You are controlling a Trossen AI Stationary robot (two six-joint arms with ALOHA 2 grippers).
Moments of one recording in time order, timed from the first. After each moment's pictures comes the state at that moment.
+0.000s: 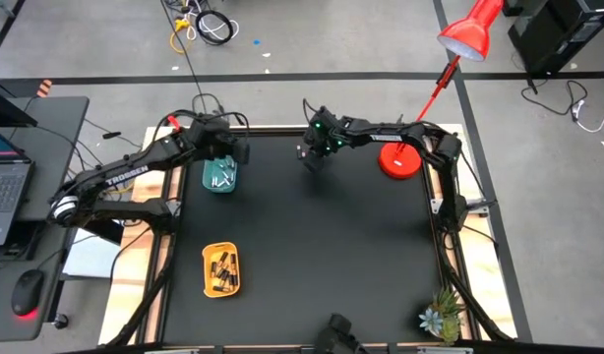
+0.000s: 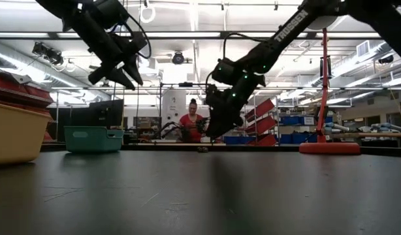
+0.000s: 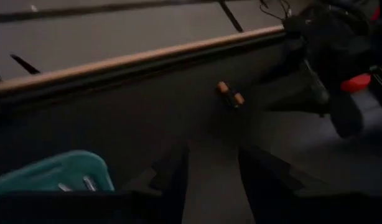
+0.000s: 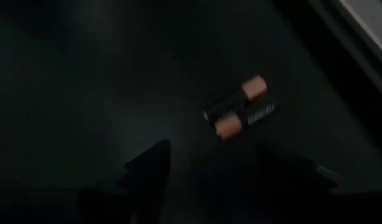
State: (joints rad) left arm 0.63 1.07 0.83 -0.43 -0.08 -0.54; right arm -0.57 2.05 1.41 -0.30 -0.21 -0.03
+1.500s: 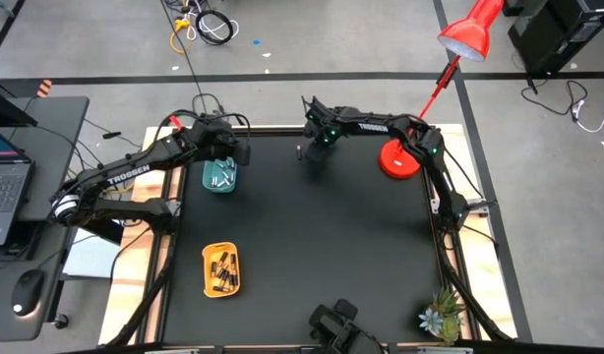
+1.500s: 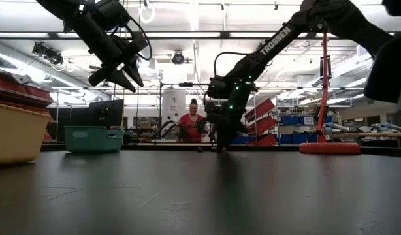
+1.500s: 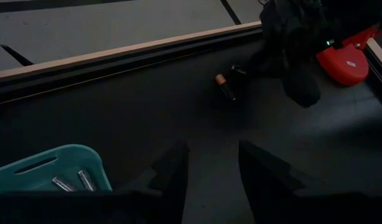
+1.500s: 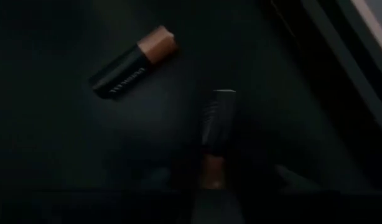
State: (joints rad) left arm 0.63 1.08 0.83 -0.44 -0.05 -0.55; right arm -0.65 2.24 1.68 -0.63 -0.12 -0.06
